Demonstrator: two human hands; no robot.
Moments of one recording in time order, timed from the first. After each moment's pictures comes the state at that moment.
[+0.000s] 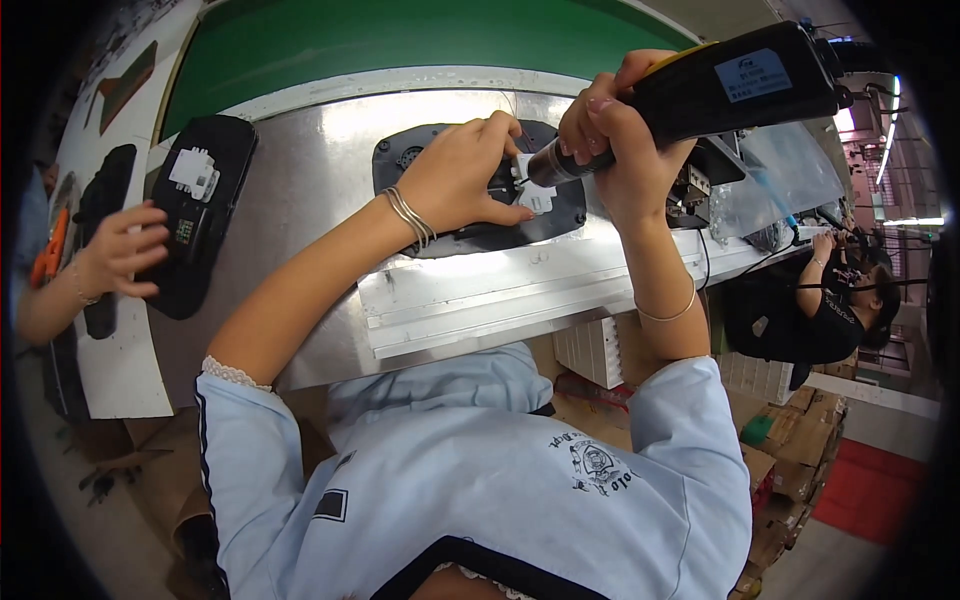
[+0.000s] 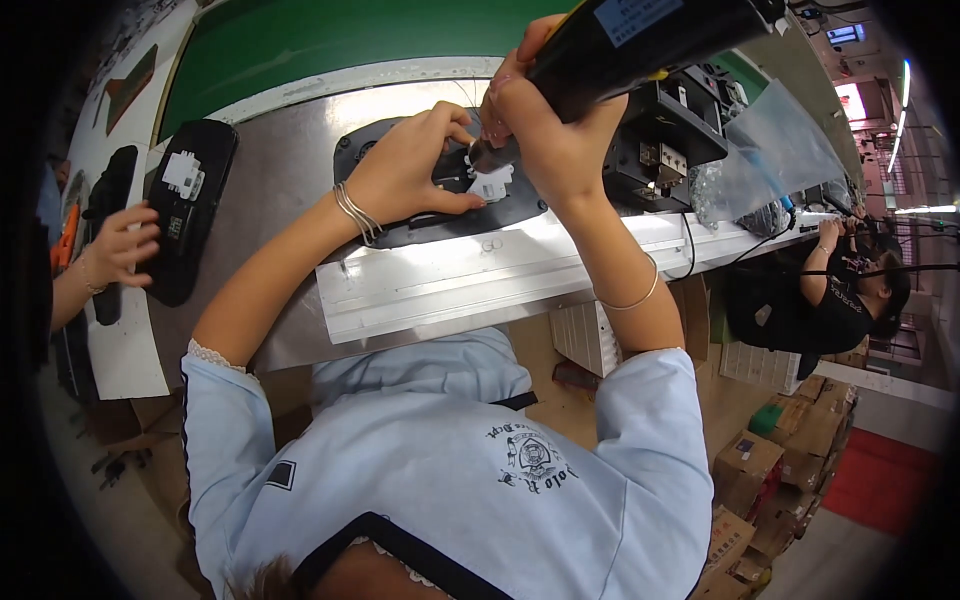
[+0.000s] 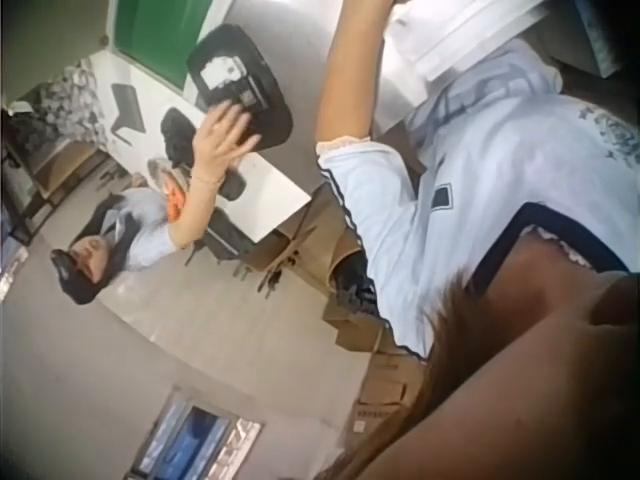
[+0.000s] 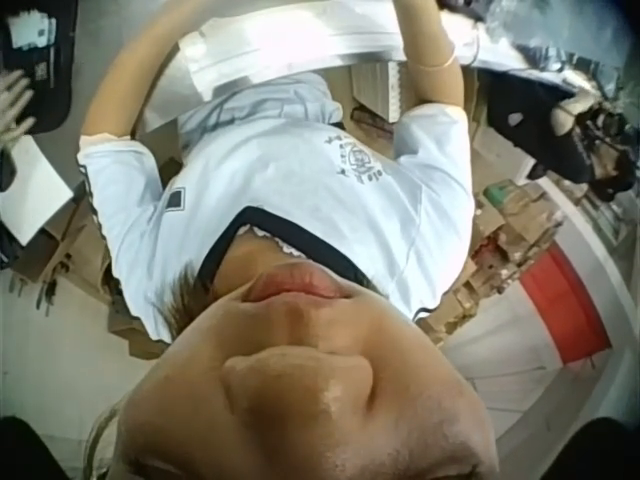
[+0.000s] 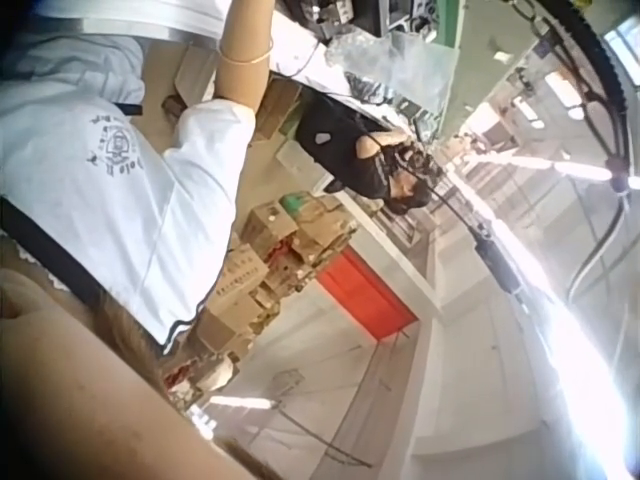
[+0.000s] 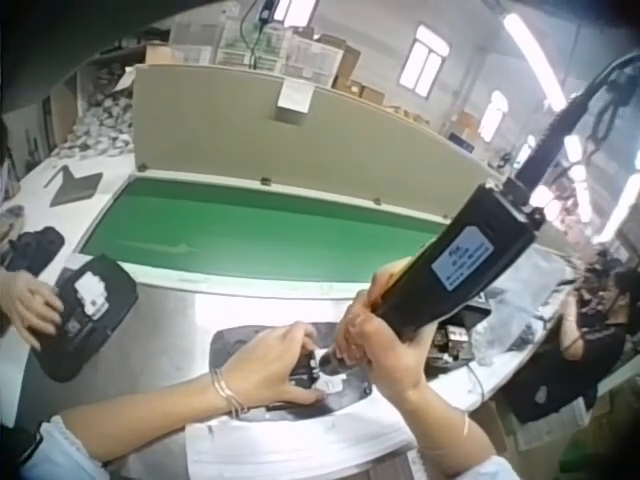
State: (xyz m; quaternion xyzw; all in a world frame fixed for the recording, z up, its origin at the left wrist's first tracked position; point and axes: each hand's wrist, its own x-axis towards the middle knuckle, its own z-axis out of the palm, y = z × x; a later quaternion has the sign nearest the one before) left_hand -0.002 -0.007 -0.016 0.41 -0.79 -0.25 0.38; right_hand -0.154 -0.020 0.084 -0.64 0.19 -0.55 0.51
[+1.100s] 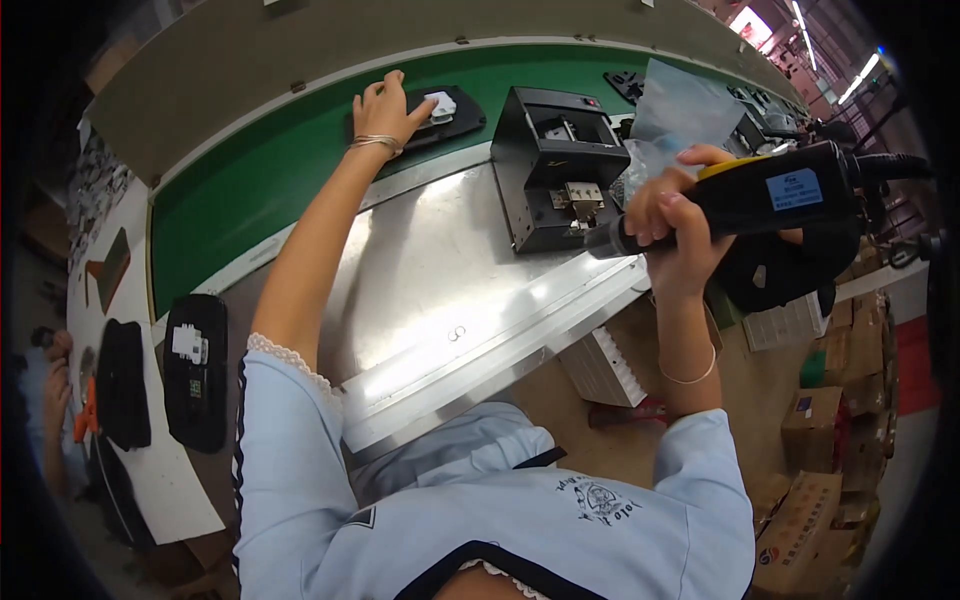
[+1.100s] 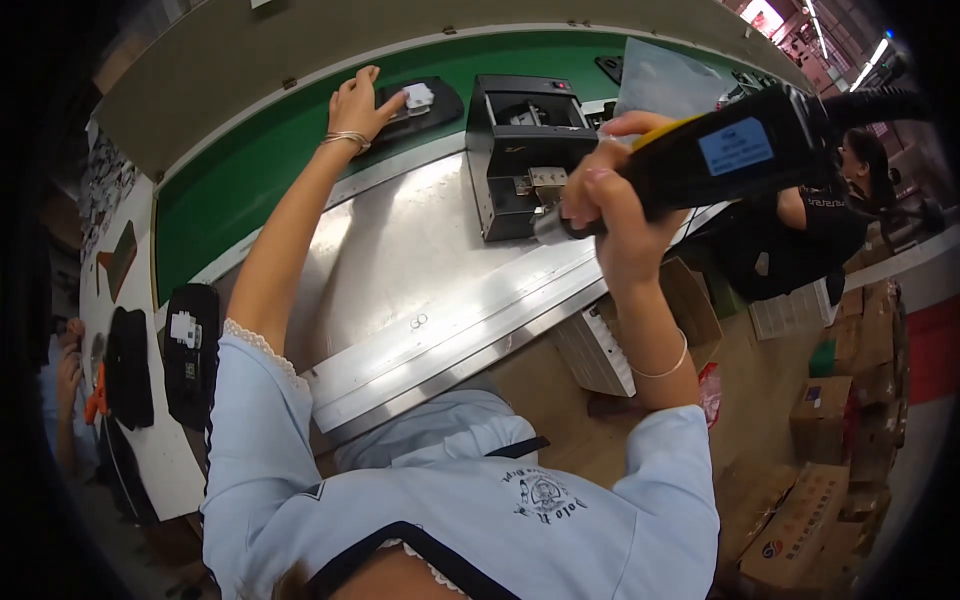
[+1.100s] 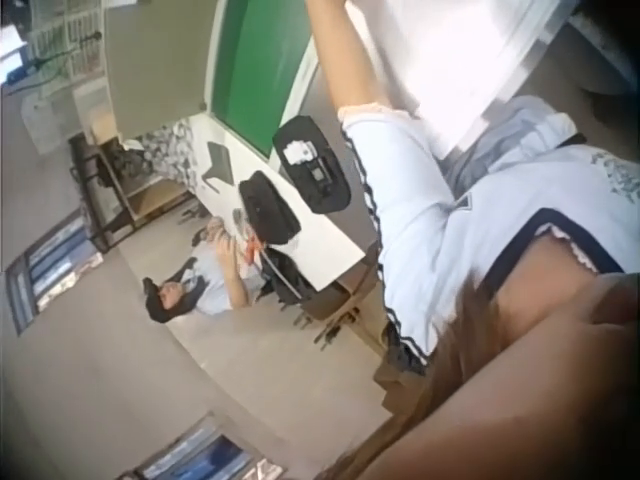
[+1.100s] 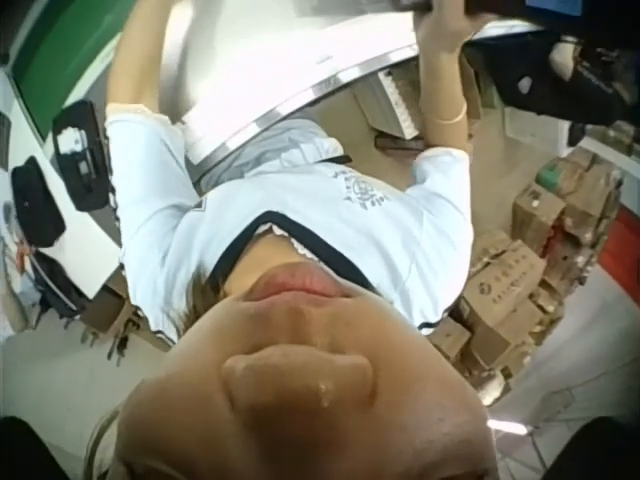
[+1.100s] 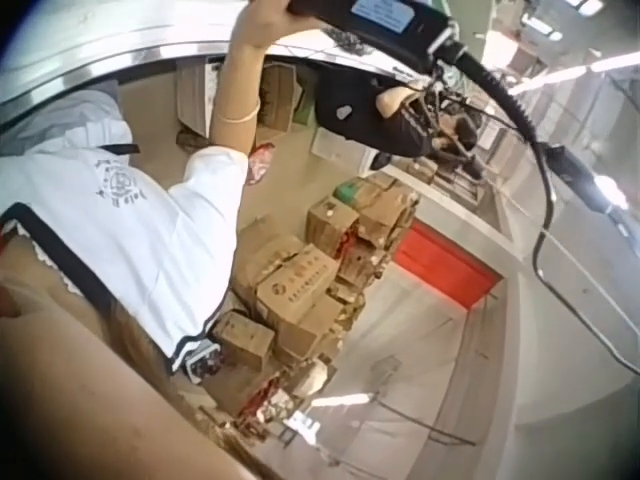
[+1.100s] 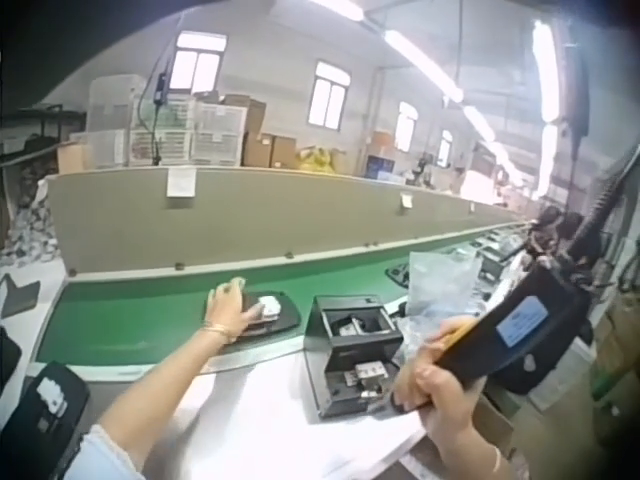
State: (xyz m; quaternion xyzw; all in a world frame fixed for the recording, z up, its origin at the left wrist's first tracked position) left_hand -0.046 -0.222 0.001 0.47 -0.79 0.09 0.38; right_hand -0.280 0.031 0.138 -0.58 0.29 -0.70 0.30
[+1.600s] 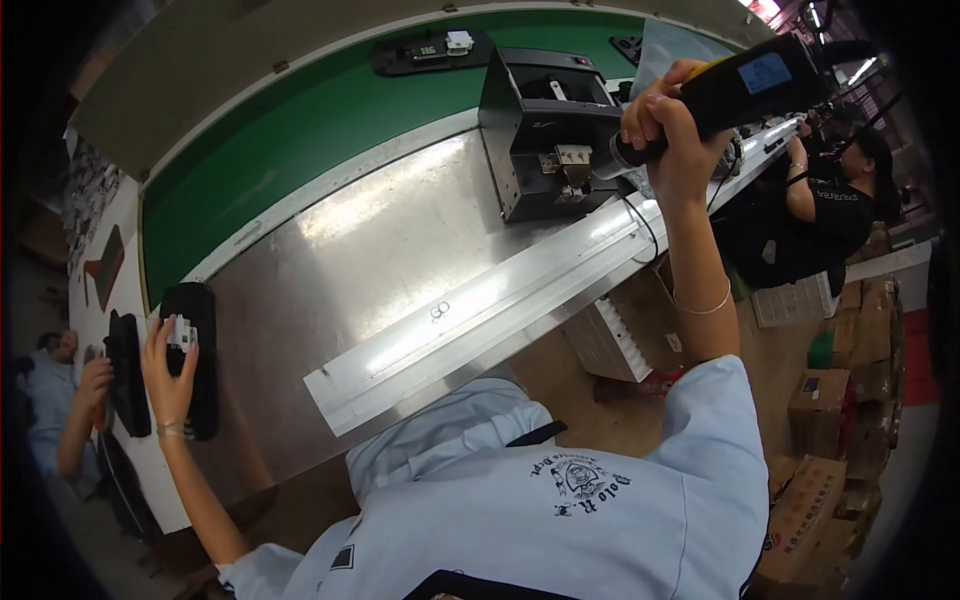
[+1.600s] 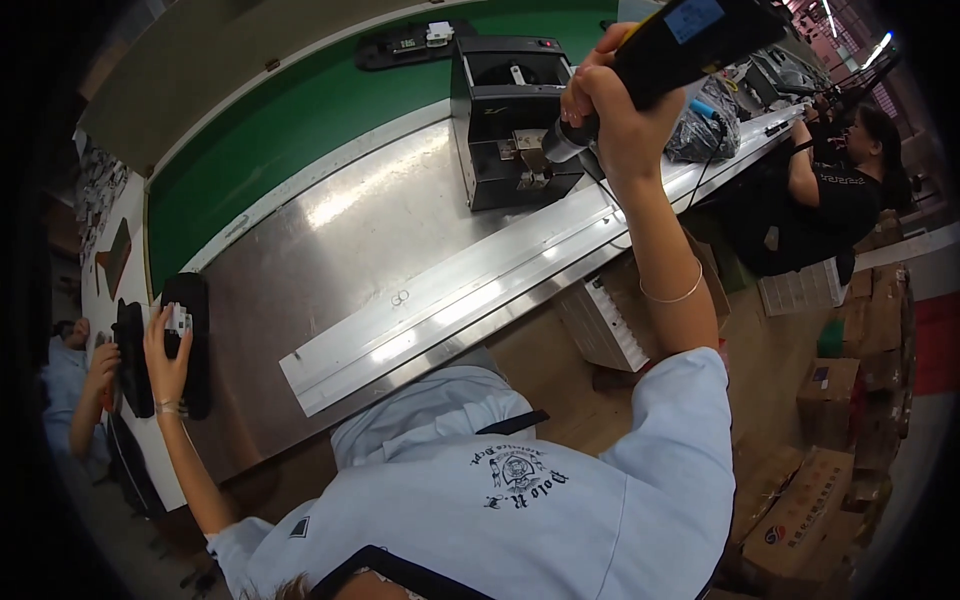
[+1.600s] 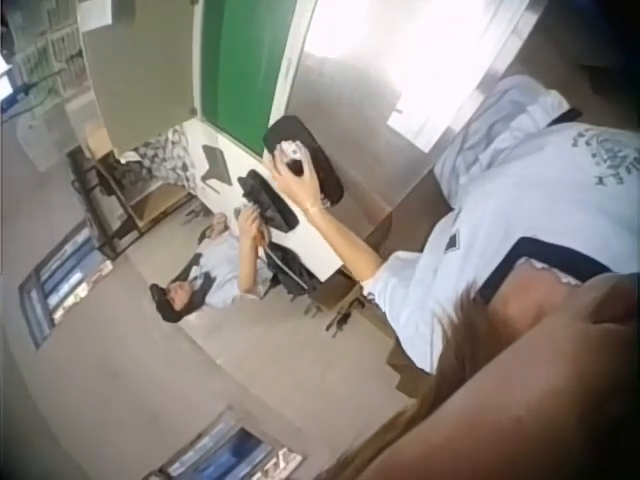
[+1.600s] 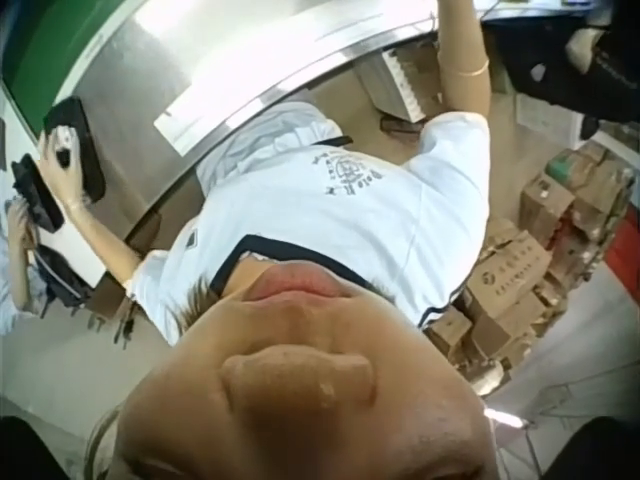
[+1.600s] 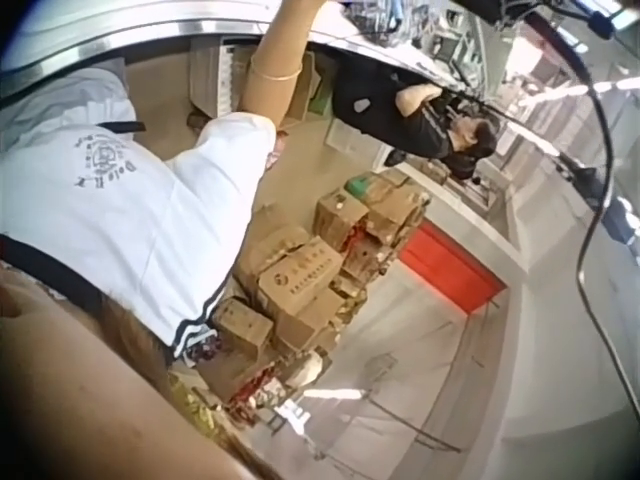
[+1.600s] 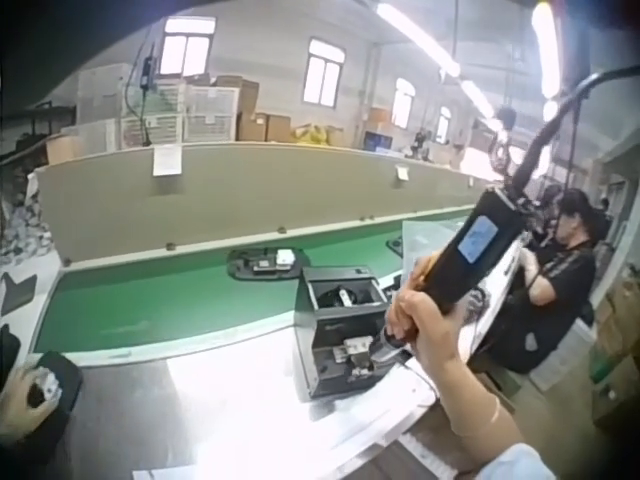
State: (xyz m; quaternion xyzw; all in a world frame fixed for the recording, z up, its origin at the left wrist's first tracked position) left_hand 0.257 0.084 0.011 0.69 -0.71 0.06 0.12; right_hand -0.329 -0.023 0.129 -0.61 0.28 -0.69 0.29
